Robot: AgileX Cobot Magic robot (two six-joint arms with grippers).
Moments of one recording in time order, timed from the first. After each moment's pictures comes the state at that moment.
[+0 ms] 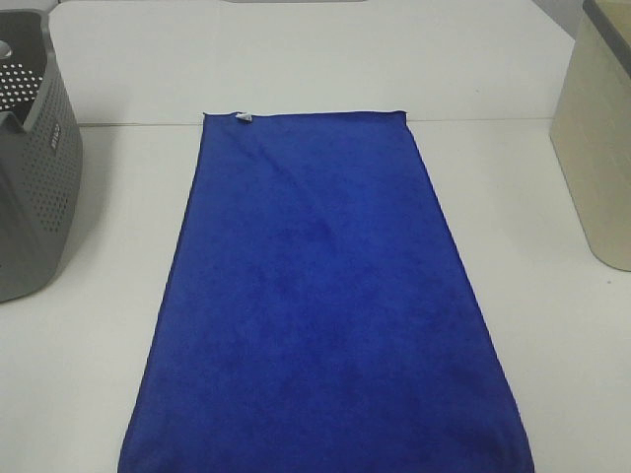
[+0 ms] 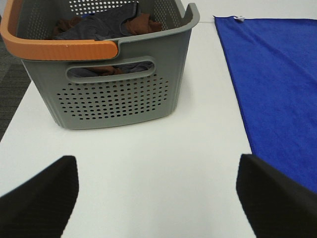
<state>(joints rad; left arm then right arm) 0.01 0.00 -0.51 0.01 1.04 -0.04 0.13 0.00 -0.50 0.02 1.07 -0.04</state>
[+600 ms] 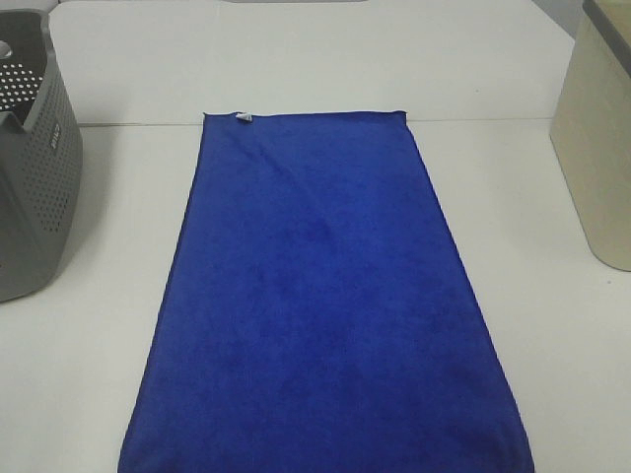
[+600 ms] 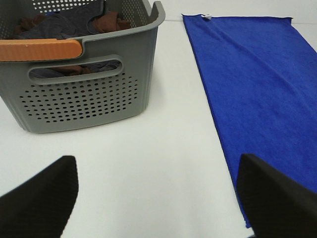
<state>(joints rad) -0.05 0.00 -0.51 -0.05 1.04 -0.04 0.13 0.00 -0.50 0.02 1.07 -0.04</state>
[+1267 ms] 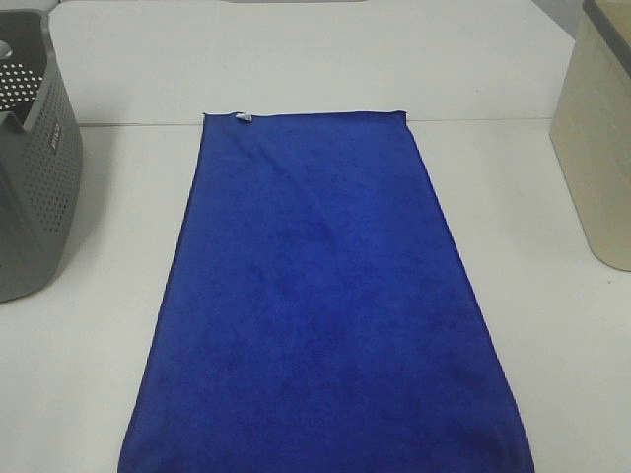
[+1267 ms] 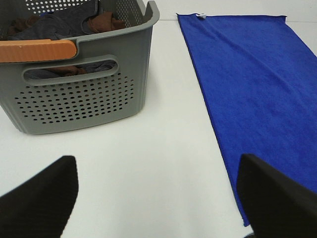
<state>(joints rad) -0.07 0.00 -0.51 -0.05 1.04 -0.04 0.13 0.00 -0.50 0.02 1.07 -0.04</state>
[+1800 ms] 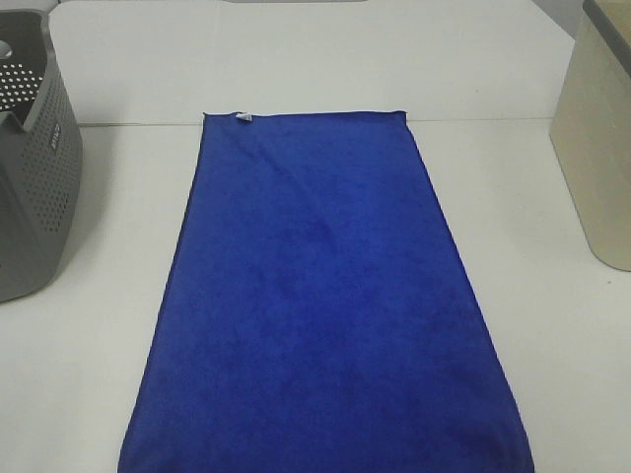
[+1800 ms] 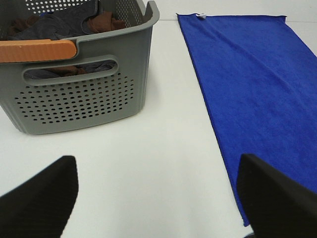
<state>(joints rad) -0.07 0.00 -0.51 -0.05 1.04 -0.04 0.13 0.00 -0.50 0.02 1.07 -0.04</state>
